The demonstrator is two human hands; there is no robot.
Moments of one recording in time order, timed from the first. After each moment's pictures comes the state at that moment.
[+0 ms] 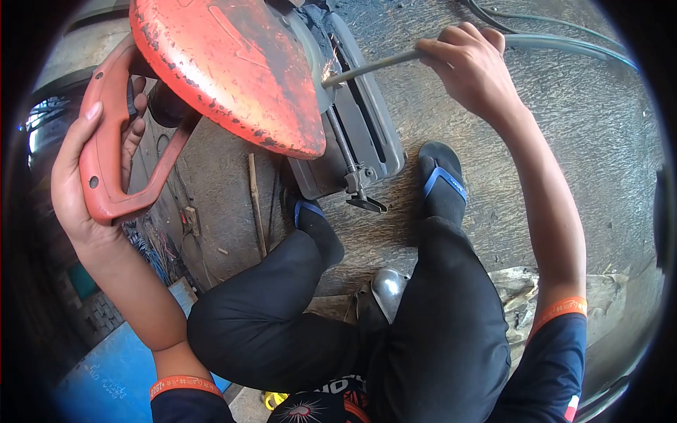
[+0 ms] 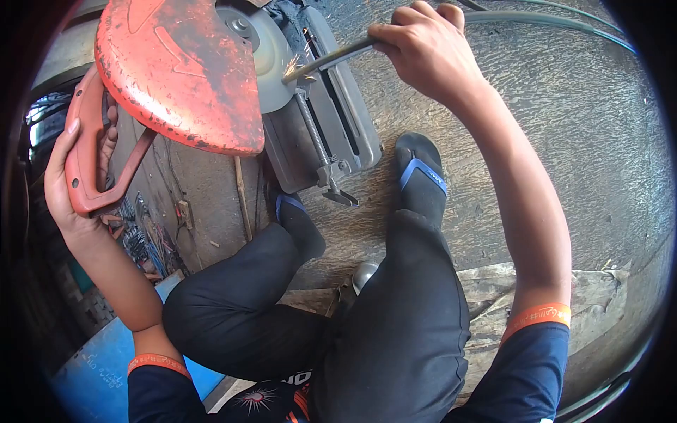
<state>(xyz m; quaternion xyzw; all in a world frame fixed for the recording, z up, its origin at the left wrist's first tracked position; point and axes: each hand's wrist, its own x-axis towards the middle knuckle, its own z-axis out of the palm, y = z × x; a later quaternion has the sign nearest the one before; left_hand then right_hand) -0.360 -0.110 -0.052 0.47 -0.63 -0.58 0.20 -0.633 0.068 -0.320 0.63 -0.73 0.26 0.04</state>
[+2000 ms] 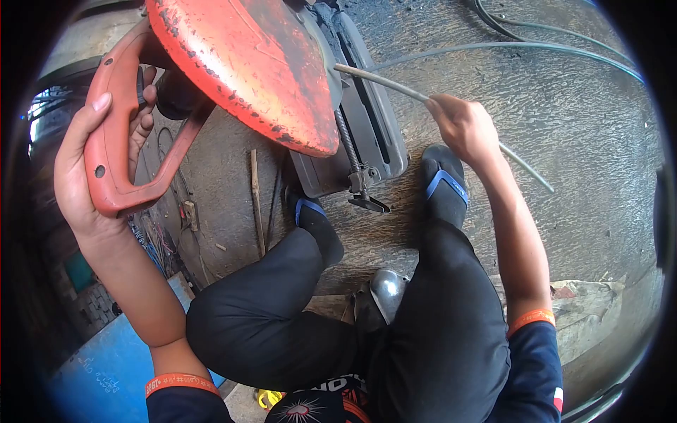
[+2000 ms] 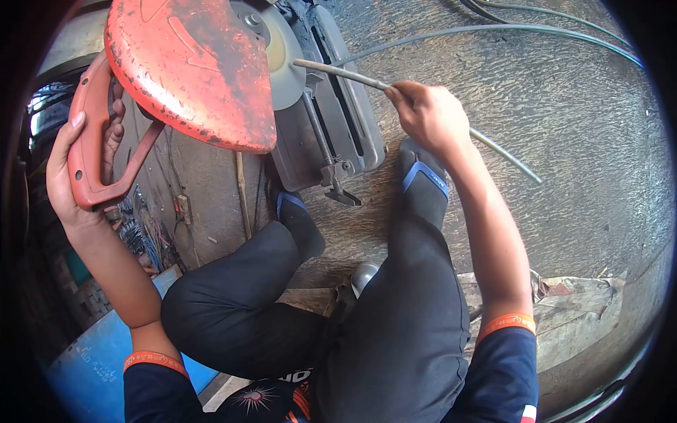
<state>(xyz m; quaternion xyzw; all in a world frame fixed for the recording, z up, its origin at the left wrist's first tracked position) -0.362 -0.100 -0.057 0.47 -0.64 -0.57 0.20 -0.580 0.099 -0.355 0.42 -0.79 0.36 -0.27</state>
